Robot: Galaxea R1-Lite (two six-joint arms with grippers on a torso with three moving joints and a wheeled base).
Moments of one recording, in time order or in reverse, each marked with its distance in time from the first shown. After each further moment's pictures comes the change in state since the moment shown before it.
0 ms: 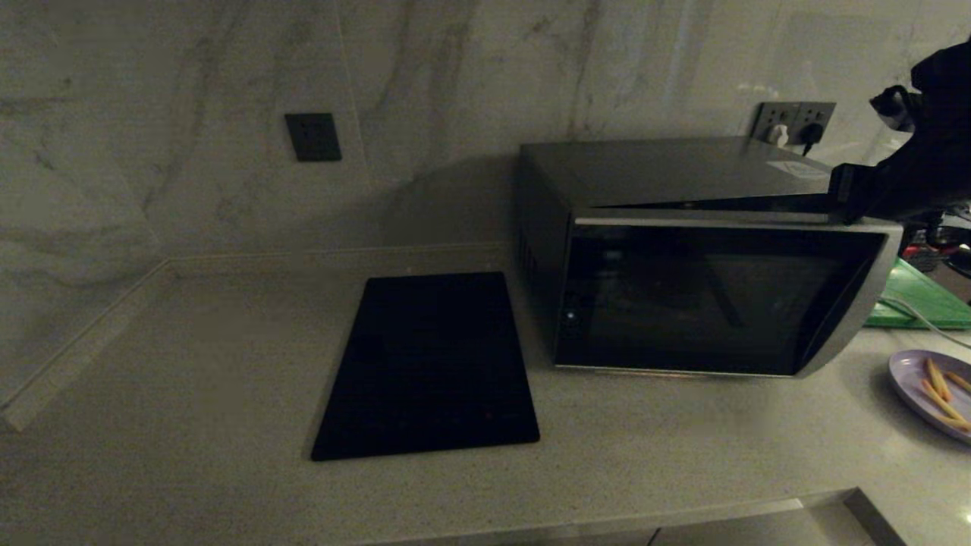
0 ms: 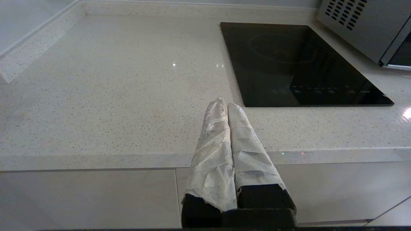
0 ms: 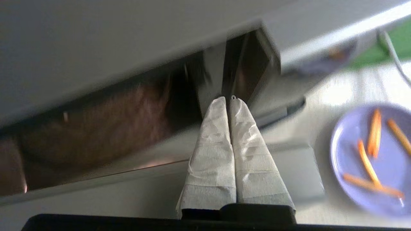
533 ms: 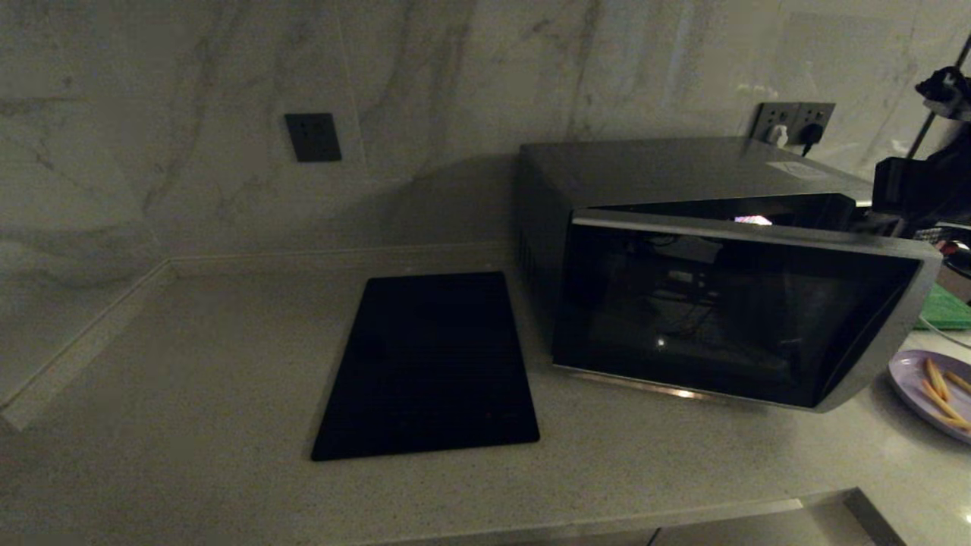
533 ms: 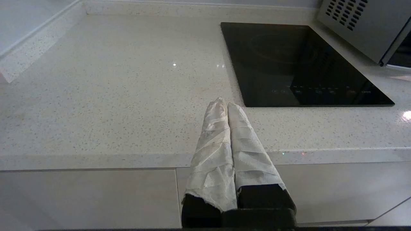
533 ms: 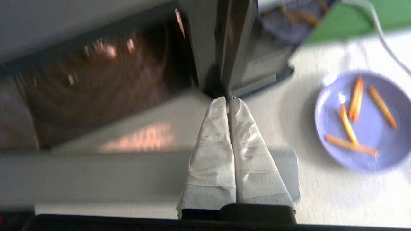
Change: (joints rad) left arm 0.000 0.000 0.000 0.000 0.000 0.000; right arm 0.004 -0.157 0.088 0.123 0.001 0.000
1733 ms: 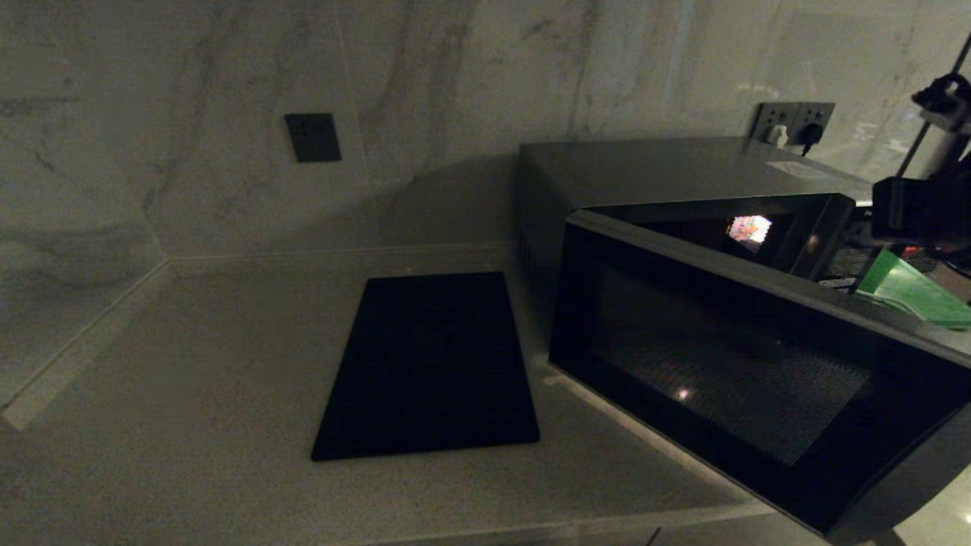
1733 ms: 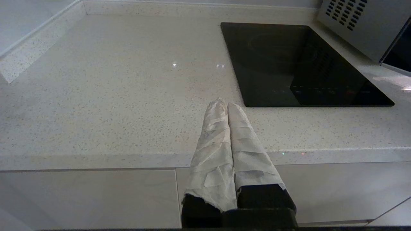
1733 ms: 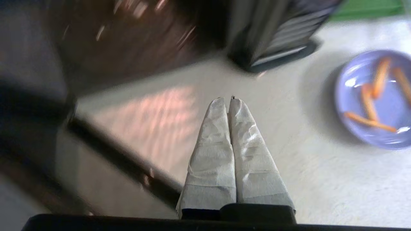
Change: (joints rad) left arm 0.000 0.000 0.000 0.000 0.000 0.000; right arm 0.160 -0.168 0.215 -0.007 -0.050 0.032
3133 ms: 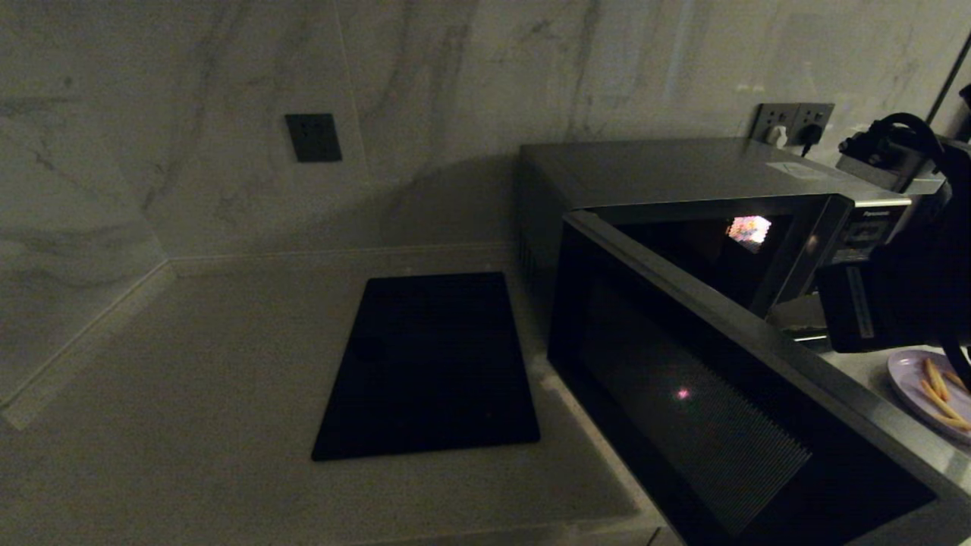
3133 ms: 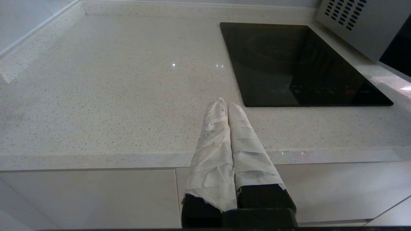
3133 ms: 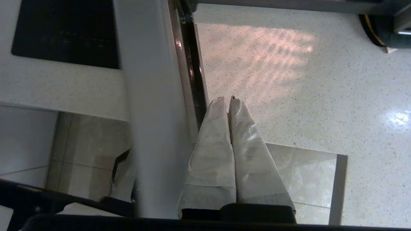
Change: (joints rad) left arm 0.000 0.000 0.000 0.000 0.000 0.000; right arm 0.488 -0.182 0.217 0.046 -0.024 0.094
